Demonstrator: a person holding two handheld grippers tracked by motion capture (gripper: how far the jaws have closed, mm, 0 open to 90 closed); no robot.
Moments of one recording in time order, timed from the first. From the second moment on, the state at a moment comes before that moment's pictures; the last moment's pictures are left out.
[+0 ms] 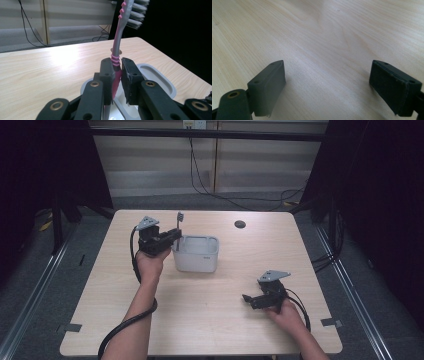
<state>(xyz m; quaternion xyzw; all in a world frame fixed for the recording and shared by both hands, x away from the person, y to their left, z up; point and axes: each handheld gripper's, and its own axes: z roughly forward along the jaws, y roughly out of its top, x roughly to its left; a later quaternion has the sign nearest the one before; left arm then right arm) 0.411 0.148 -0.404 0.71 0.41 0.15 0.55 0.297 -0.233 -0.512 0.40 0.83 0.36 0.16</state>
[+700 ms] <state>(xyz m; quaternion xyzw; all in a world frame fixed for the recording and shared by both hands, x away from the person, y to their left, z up) 0.406 0.146 -0.419 0.72 0.41 0.15 0.54 0.297 -0.233 -0.512 0.40 0.83 0.36 0.16</state>
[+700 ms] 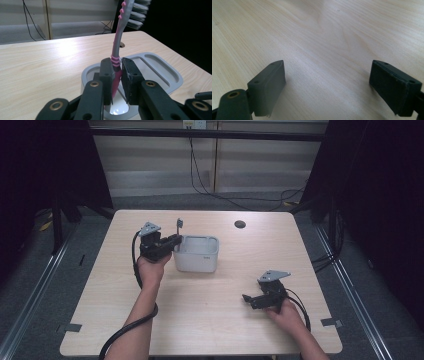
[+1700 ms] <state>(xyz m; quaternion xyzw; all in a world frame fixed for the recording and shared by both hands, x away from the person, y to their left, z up) 0.400 0.143 -0.426 0.75 0.40 0.17 0.50 0.297 -0.233 -0.512 0.40 0.83 0.36 0.16</state>
